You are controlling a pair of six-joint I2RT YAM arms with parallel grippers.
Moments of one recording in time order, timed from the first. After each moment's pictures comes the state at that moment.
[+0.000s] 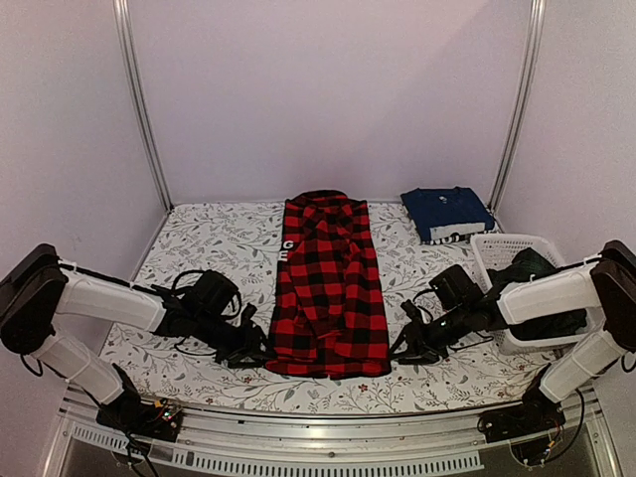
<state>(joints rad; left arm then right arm) -0.76 1.45 0.53 -0.10 0.46 -0.98 0.68 1.47 0.56 -0.14 -0.63 0.75</state>
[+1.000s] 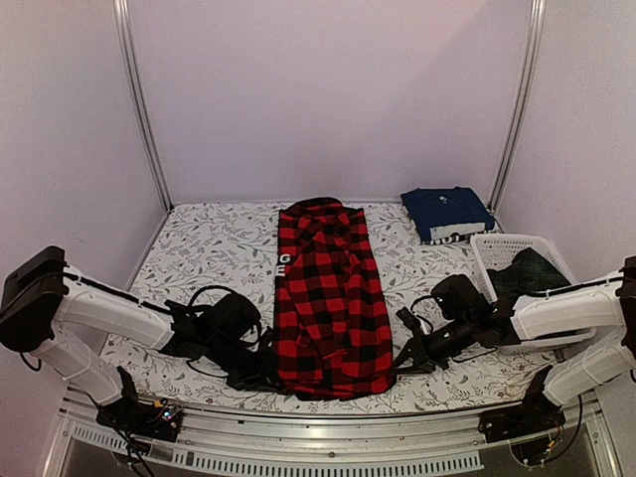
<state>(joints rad) -0.99 1.49 0.54 -0.06 0.42 -1.10 0.80 1.36 0.50 -0.08 -0.62 0.82</state>
